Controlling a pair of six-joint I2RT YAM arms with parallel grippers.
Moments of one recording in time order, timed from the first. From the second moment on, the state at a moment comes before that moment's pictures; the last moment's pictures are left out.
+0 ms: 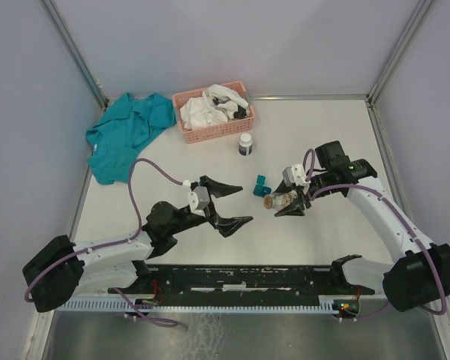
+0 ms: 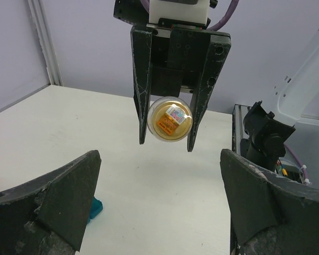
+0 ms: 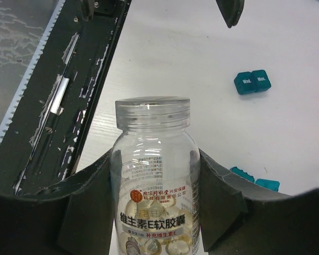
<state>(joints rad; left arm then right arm) -0.93 1.07 0.33 1.03 0.34 -0.11 0.29 1.20 1.01 -1.01 -1.18 -1.29</state>
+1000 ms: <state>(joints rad) -0.99 1.27 0.49 0.99 0.37 0.13 0.29 1.21 1.01 -0.99 -1.18 -1.27</state>
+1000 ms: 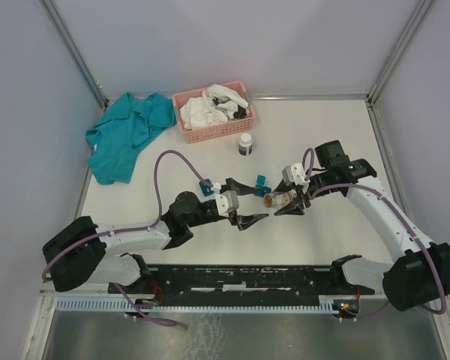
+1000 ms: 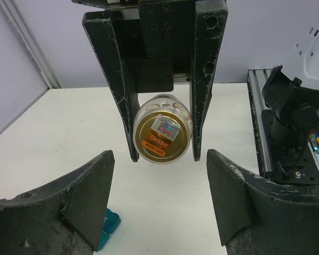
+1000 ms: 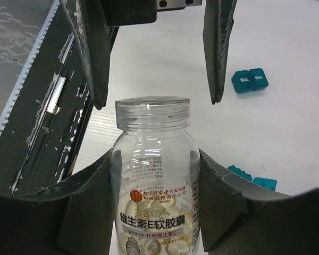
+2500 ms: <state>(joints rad) -1.03 1.29 0.58 0.83 0.27 0.01 0.28 1.21 1.01 -0.97 -1.18 -1.26</state>
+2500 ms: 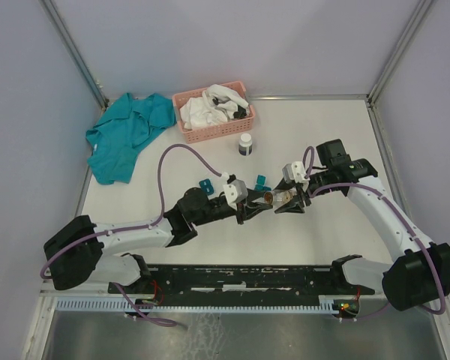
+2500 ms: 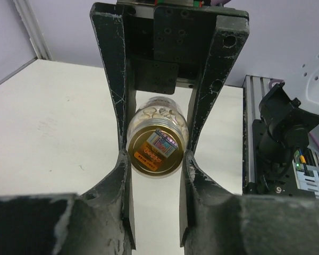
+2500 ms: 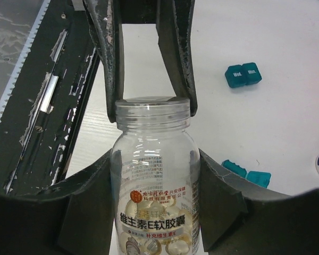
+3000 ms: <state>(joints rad) -1.03 1.25 0.73 0.47 -0.04 -0.61 0.28 1.21 0.99 -0.71 -1.10 -0.95</state>
